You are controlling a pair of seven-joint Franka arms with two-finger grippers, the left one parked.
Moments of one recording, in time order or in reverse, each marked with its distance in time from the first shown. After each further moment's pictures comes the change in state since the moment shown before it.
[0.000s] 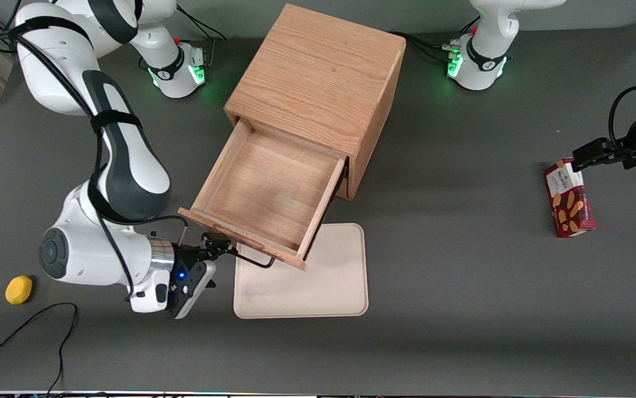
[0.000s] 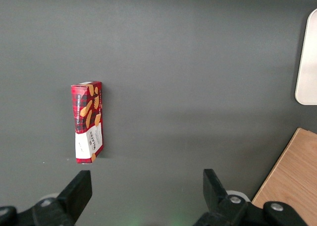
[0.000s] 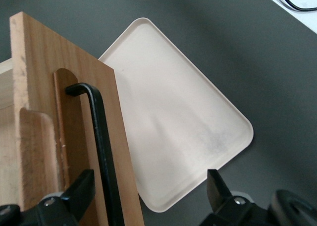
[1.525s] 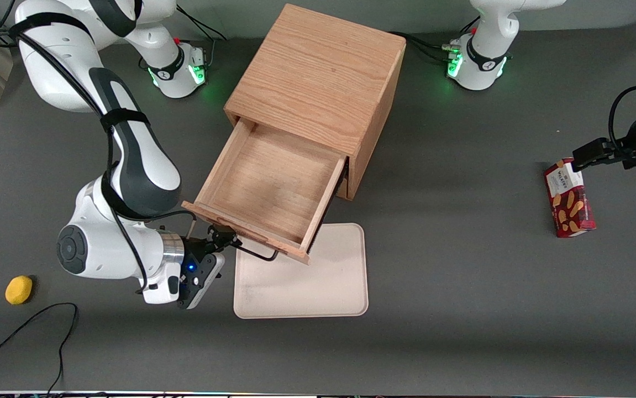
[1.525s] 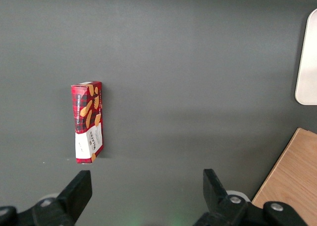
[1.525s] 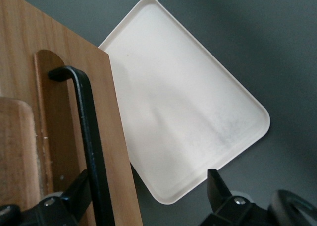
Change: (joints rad) arm 0.014 -0.038 0.000 -0.107 -0.003 0.040 -0.001
